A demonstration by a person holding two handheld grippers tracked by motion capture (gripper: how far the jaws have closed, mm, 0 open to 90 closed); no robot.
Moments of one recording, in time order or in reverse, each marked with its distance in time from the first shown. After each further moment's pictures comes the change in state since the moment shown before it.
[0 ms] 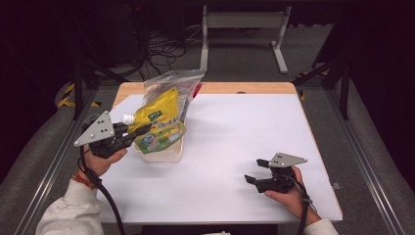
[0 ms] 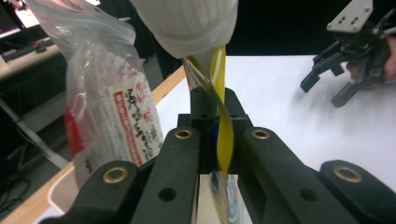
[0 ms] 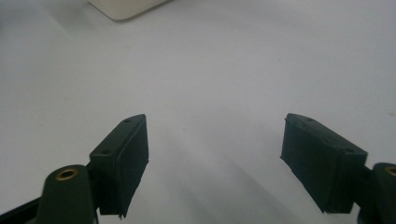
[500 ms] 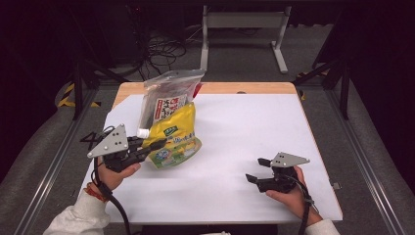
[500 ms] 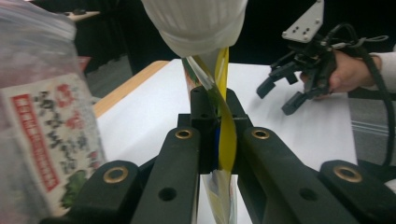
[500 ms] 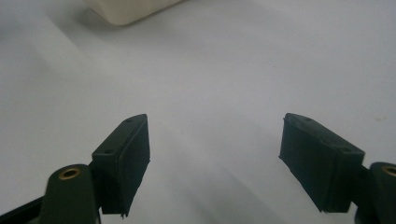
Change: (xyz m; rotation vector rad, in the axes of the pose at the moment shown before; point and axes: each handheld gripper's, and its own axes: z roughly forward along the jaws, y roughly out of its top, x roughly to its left) left arm -0.038 0.005 0.015 -0.030 -0.088 -0.098; right arm 0.000 0.003 -0.006 -0.017 -0.012 -0.006
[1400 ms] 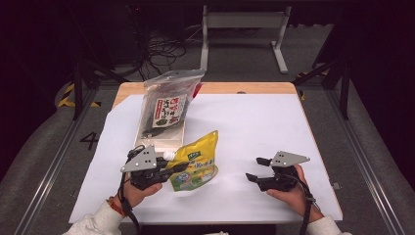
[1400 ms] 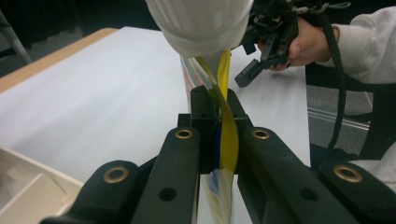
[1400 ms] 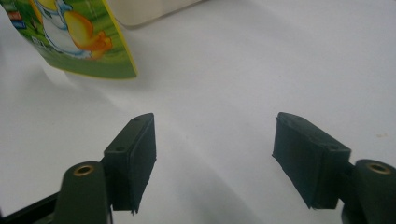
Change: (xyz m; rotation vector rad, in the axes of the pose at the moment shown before) left arm -0.043 -0.030 0.047 0.078 -0.150 -0.068; right arm -0.001 0.006 -0.003 -0.001 0.025 -0.054
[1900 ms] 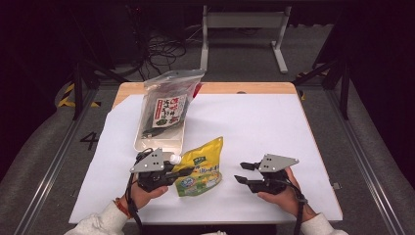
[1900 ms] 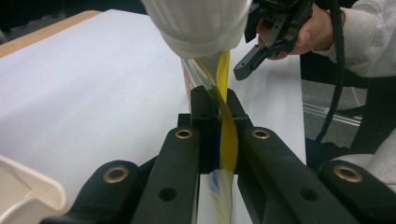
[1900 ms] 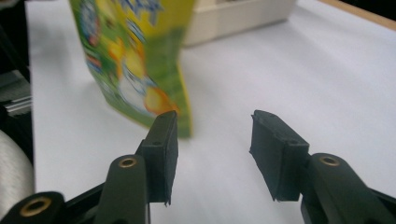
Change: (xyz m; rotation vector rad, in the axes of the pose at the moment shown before) left arm -0.002 -0.015 0.019 0.039 -0.033 -0.043; right arm 0.027 0.021 0.008 -0.022 0.100 -0.135
